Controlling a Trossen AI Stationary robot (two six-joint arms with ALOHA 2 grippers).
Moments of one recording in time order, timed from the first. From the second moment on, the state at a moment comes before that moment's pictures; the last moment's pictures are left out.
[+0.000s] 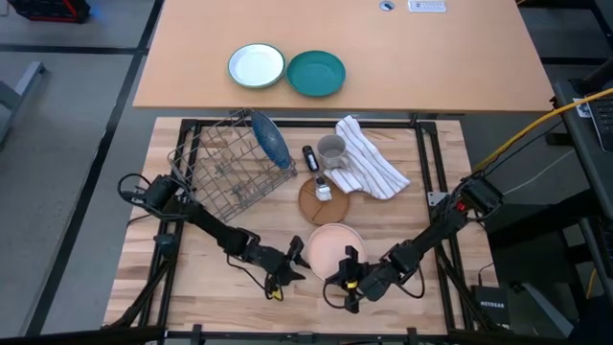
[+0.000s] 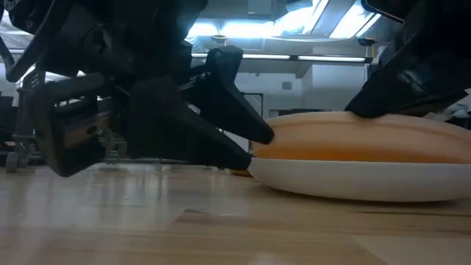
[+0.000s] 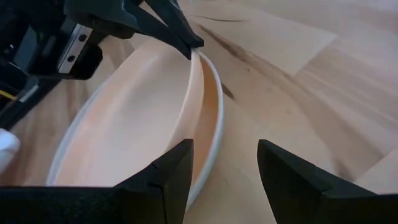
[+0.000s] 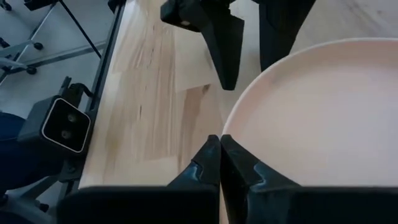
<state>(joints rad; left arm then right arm) -0.44 1.97 0.88 0.58 -0.22 0.50 0.69 1.81 0.84 0.35 0.46 0.67</state>
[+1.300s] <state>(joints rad) -0.32 1.97 0.93 0.53 -0.17 0.69 0.69 1.79 0.84 0.32 0.46 0.64</state>
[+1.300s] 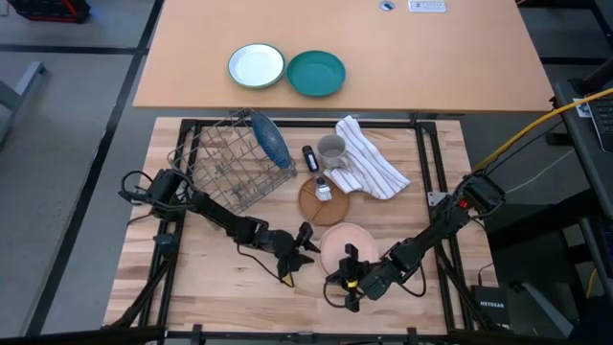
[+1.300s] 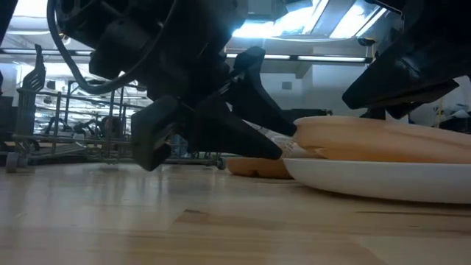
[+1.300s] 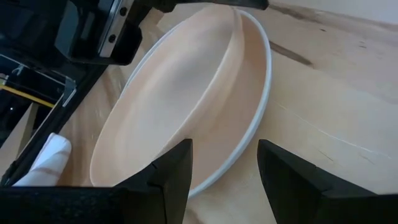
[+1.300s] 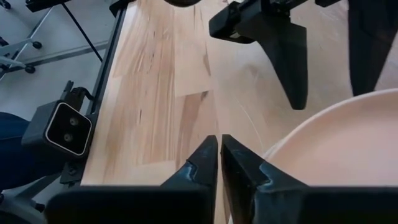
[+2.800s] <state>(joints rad) -0.31 1.97 0.93 0.53 -0.17 0.70 0.69 1.61 0.84 -0.73 0.22 1.01</state>
